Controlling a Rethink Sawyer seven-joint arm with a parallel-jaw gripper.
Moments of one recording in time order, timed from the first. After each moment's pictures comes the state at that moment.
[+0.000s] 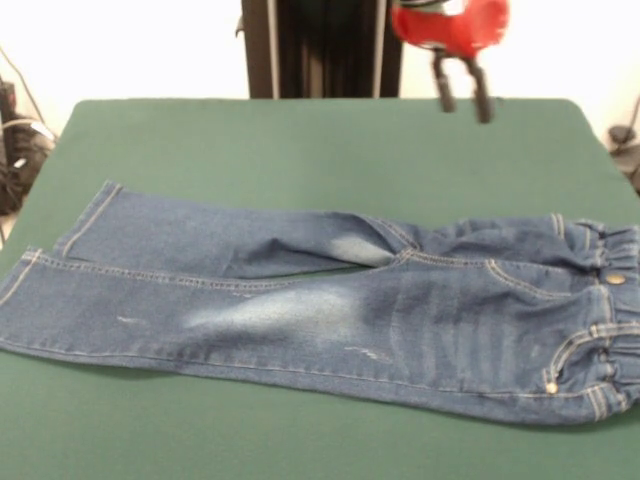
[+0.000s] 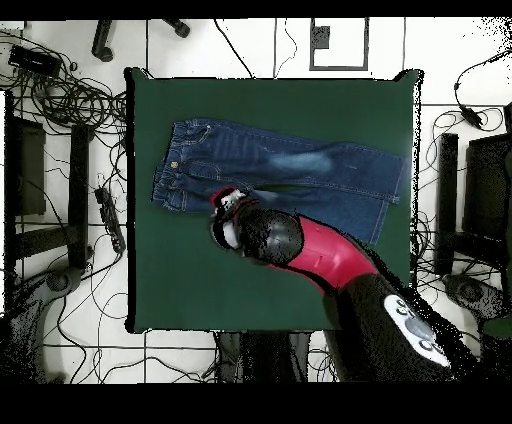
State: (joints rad) arm -0.48 -0.80 0.40 2.02 0.17 0.38 2.46
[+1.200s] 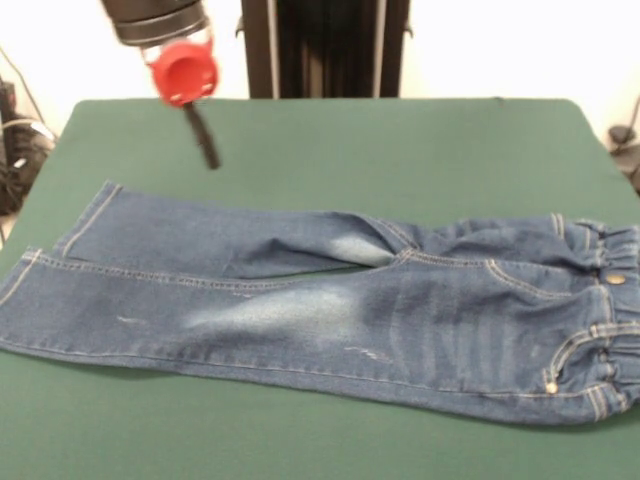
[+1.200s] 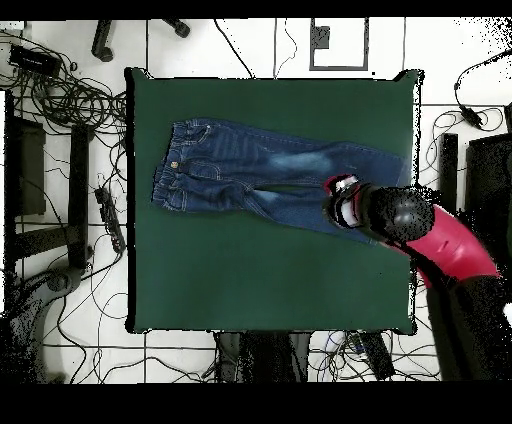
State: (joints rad) arm -0.67 -0.66 0.25 1.65 -0.01 0.64 2.46
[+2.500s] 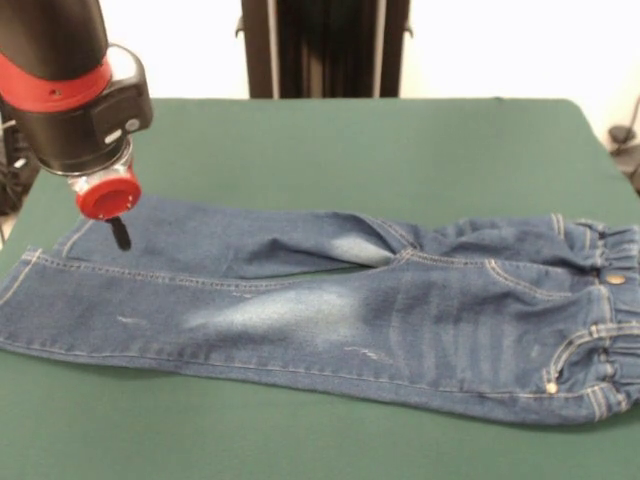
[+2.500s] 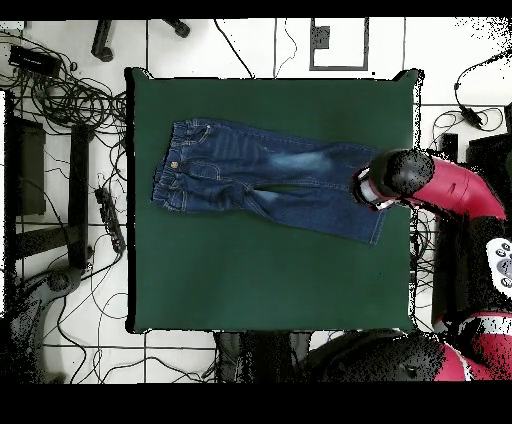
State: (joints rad) arm -0.56 -0.36 0.11 1.16 -0.30 0.96 2.46
